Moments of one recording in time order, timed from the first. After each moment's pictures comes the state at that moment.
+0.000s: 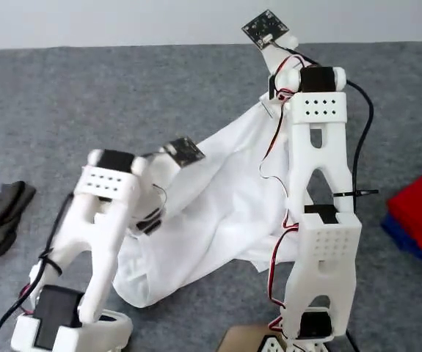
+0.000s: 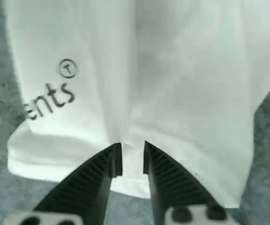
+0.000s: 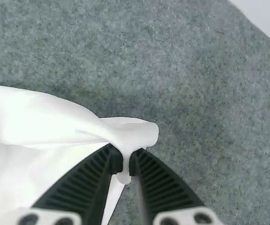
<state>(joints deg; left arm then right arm) 8.7 -7.7 28.9 84.3 -31.9 -5.6 38.2 -55.3 82.4 31.6</state>
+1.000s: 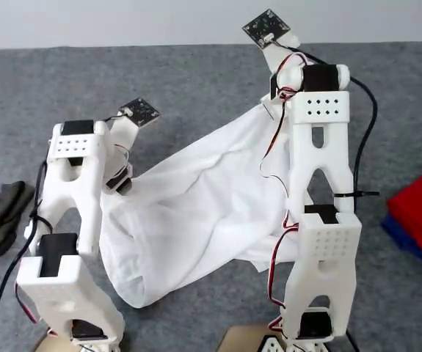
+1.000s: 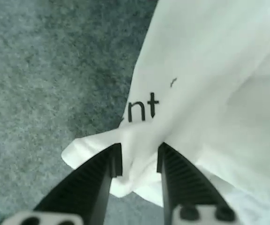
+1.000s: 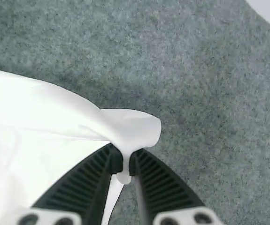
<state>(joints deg) -7.1 15.8 4.3 79.7 -39.4 -5.6 38.2 -59.1 88.3 31.6</state>
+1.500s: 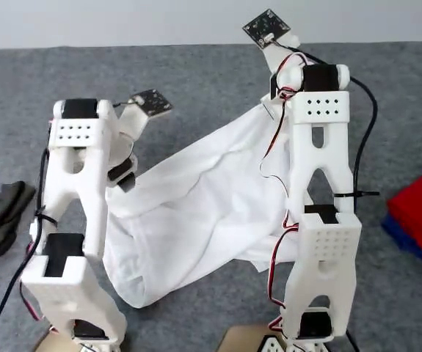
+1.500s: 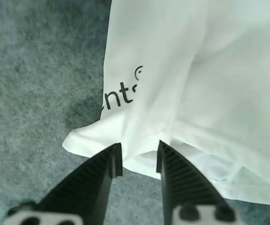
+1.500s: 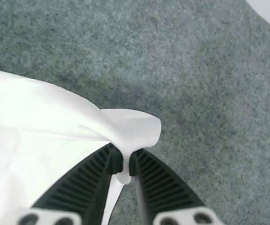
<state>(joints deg) -2.2 15.8 -11.8 98.3 -42.2 -5.6 38.2 -59.1 88.3 31.6</state>
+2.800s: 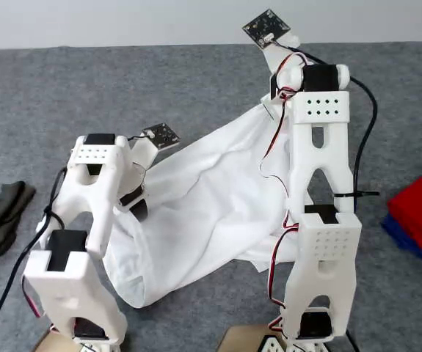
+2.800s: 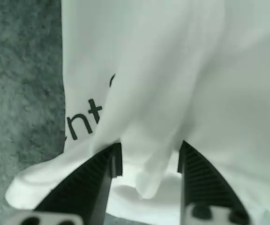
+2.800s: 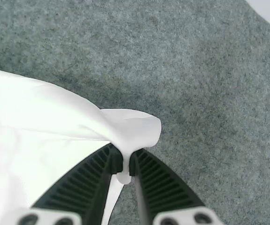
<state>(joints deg) -2.6 17.9 12.5 74.6 -41.8 -5.6 38.2 -59.1 88.3 31.6</state>
